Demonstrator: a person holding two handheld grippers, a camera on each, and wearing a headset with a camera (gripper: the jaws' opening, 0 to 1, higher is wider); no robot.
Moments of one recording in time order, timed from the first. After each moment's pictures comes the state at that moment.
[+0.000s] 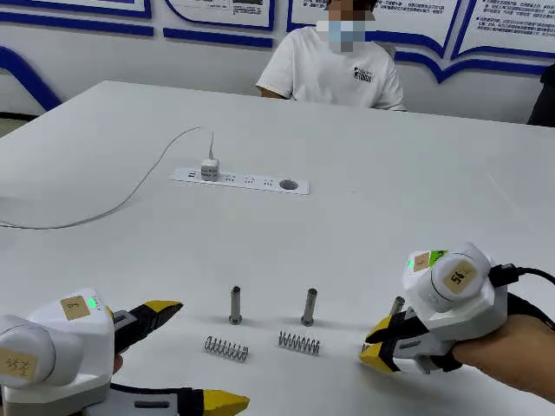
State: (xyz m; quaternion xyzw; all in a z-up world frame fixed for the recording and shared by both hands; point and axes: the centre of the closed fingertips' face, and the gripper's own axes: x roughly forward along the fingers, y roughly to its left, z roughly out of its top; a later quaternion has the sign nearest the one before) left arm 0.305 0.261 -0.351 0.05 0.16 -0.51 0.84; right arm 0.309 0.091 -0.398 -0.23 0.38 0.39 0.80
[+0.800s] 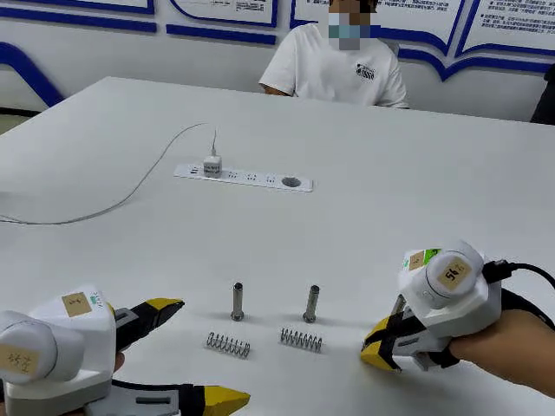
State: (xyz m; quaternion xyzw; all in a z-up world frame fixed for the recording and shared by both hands) left arm 0.304 0.262 -0.353 0.05 0.16 -0.51 0.84; right arm 0.311 0.092 -0.399 -0.23 0.39 0.40 0.80
